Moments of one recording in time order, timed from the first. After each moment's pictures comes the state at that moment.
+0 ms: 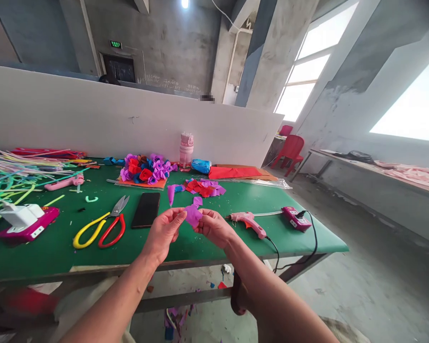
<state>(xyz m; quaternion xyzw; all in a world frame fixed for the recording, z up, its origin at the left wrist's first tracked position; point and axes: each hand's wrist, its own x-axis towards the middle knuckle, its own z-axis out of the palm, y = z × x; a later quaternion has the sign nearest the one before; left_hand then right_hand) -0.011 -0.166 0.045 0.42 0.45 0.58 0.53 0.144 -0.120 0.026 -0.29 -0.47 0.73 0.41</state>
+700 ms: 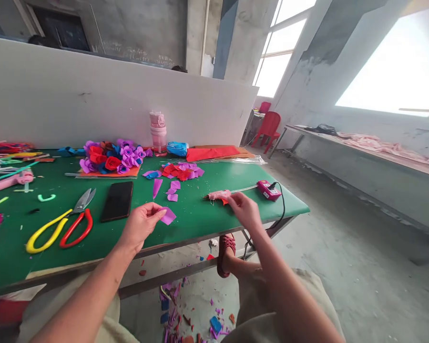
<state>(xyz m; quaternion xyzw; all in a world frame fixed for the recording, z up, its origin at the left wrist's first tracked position) -0.002 -0.160 0.034 0.50 0.54 0.47 0.49 0.279 -0.152 0.022 -0.67 -0.60 0.19 0.40</state>
